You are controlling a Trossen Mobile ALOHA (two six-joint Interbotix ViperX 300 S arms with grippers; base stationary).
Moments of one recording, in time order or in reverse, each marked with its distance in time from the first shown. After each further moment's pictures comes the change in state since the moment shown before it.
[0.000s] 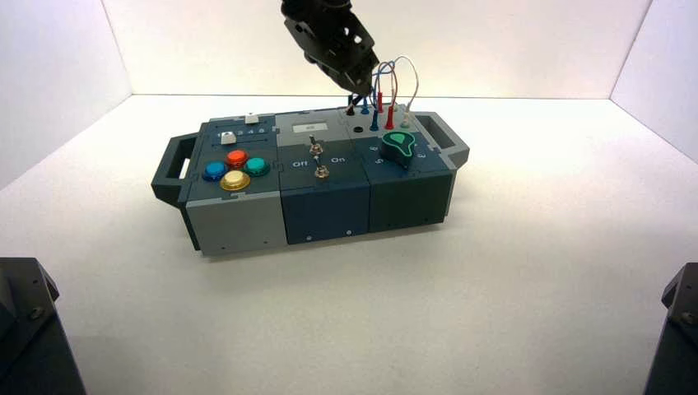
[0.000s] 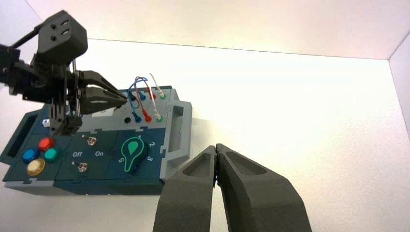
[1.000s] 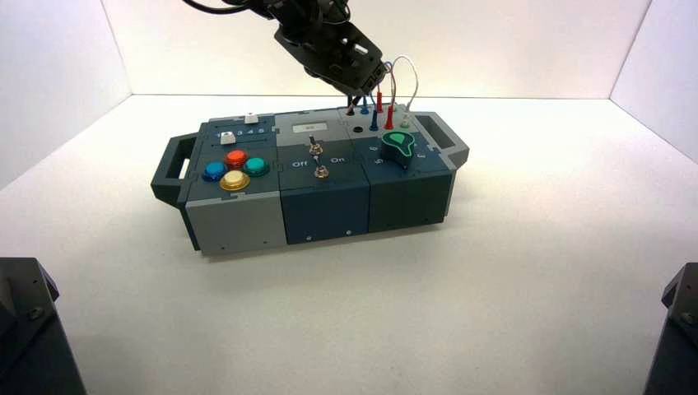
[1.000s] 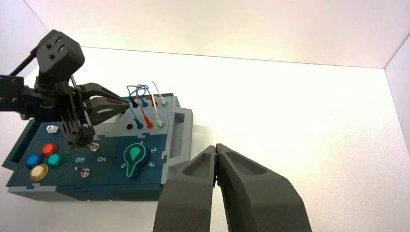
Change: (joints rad) left arm -0.063 -0.005 0.109 -0.034 -0.310 -0.164; right arm 0.000 -0.037 0.000 0.000 -0.005 0.000
